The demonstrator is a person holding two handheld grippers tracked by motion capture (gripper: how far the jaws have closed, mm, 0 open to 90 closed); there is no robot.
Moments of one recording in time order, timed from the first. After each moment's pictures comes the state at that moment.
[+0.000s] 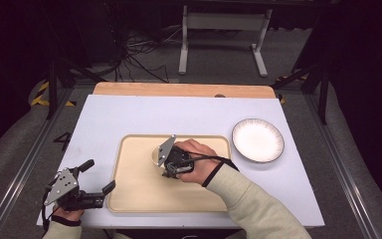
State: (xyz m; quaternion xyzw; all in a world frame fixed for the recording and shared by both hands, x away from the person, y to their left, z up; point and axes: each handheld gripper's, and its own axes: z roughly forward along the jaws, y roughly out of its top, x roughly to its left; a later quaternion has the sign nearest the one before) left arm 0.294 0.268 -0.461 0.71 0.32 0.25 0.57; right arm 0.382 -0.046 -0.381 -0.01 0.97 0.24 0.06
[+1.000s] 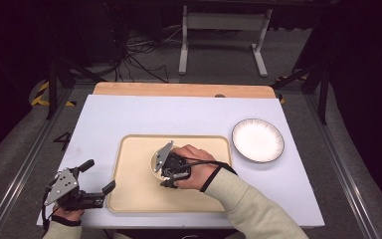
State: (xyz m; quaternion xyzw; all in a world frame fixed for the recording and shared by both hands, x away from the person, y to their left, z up) left arm 0.294 0.268 -0.461 0.71 0.32 0.25 0.57; right arm 0.372 -0.040 -0.395 0.01 0.97 0.24 0.03
